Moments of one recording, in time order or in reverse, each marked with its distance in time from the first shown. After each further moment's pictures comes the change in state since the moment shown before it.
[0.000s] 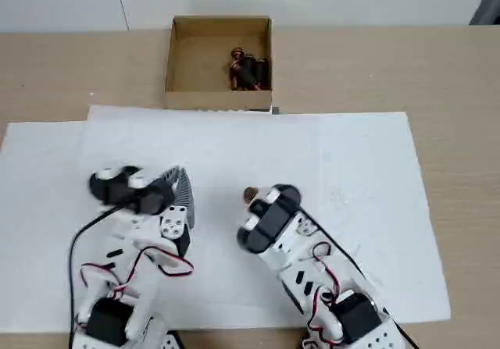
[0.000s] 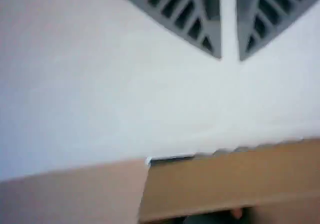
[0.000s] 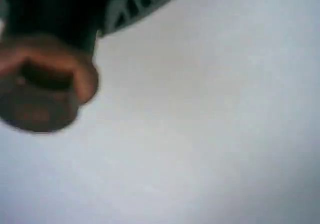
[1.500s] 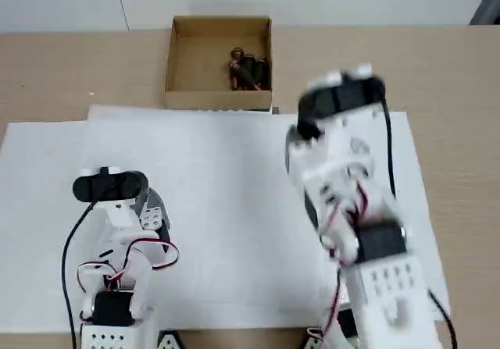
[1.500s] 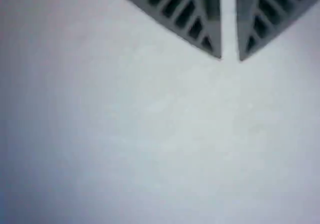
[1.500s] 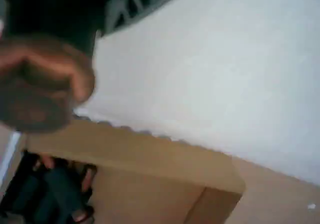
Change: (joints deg) left arm -14.6 0.0 10.5 2.2 5.8; right arm 15.9 55.3 -51.2 0.1 -21.0
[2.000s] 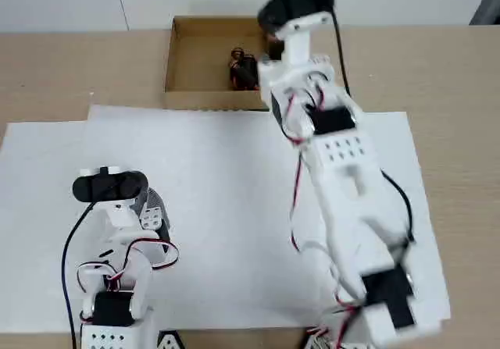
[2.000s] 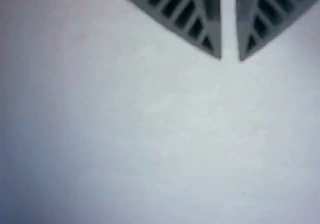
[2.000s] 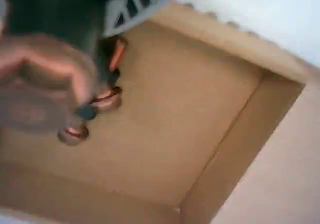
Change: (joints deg) left arm 0.0 0.0 0.0 0.0 0.0; right arm -0.3 48.7 -36.1 -13.6 4.7
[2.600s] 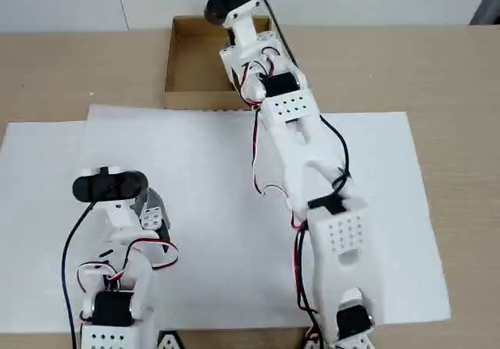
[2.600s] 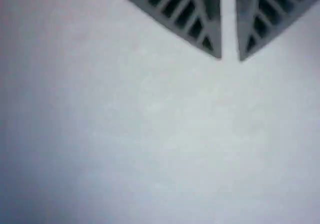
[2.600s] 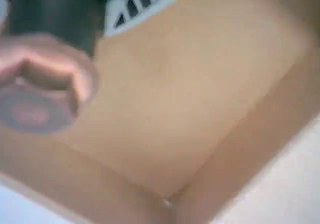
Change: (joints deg) left arm 0.0 0.0 0.0 0.0 0.0; right arm -3.6 44.3 -45.2 -0.1 12.4
